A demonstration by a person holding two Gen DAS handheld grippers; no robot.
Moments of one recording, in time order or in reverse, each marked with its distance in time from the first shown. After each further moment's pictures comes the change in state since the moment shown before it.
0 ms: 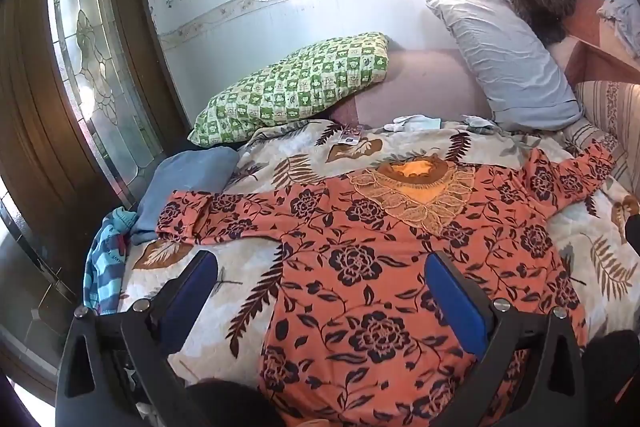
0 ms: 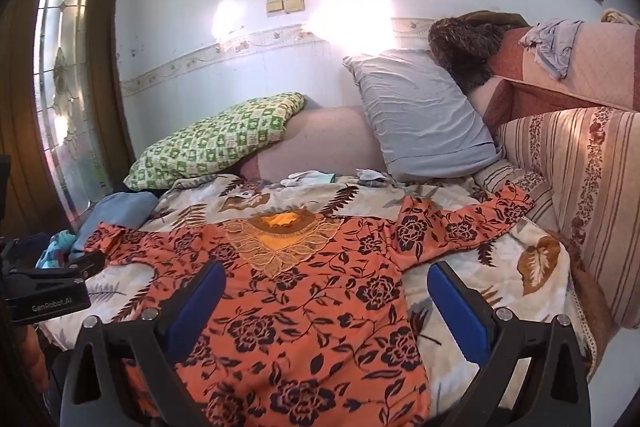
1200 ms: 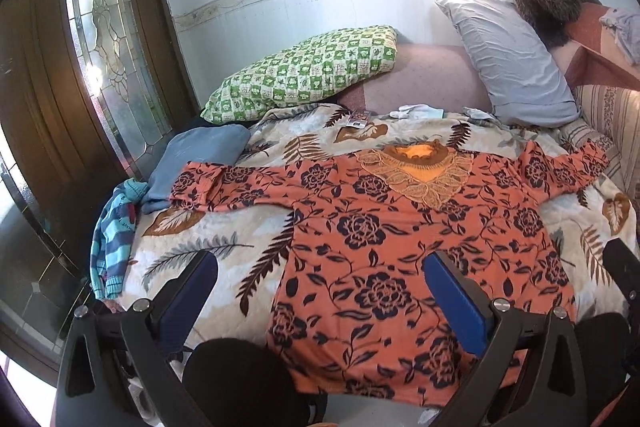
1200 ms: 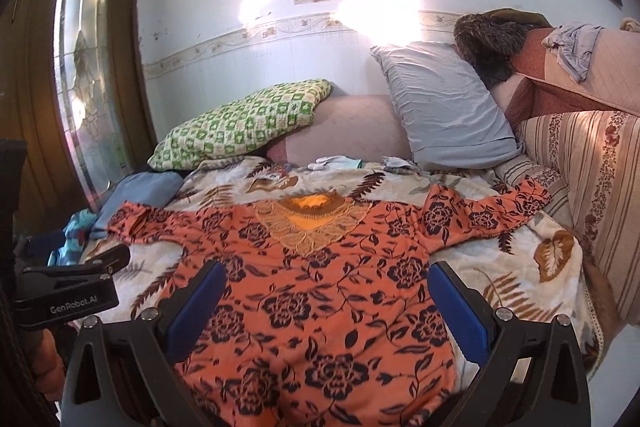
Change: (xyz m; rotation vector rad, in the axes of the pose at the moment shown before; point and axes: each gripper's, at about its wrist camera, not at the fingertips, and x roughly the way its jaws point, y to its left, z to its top) left arm -0.049 0.021 -0.044 -0.049 0.031 -0.005; right arm -0.053 0.045 -0.028 -0.070 0.035 0.069
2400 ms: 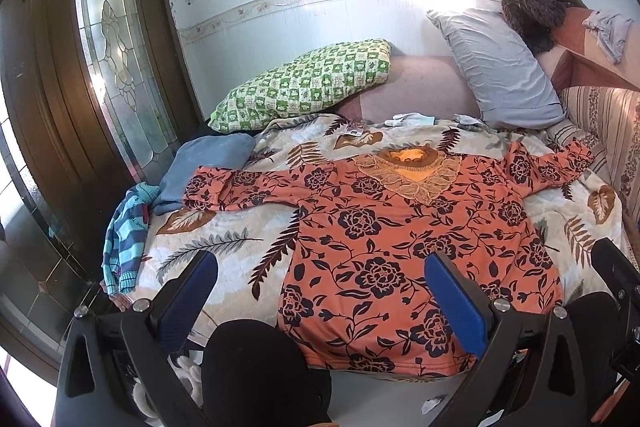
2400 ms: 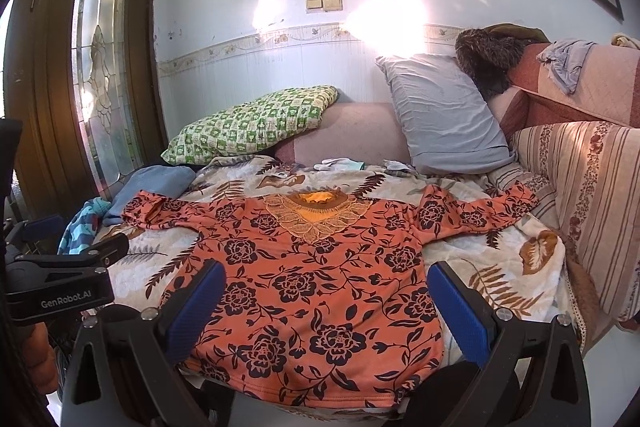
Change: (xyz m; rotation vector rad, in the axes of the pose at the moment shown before) left arm -0.052 0.007 -0.017 0.009 -0.042 -0.006; right arm -0.052 0.003 -0.010 -0.021 -0.022 0.006
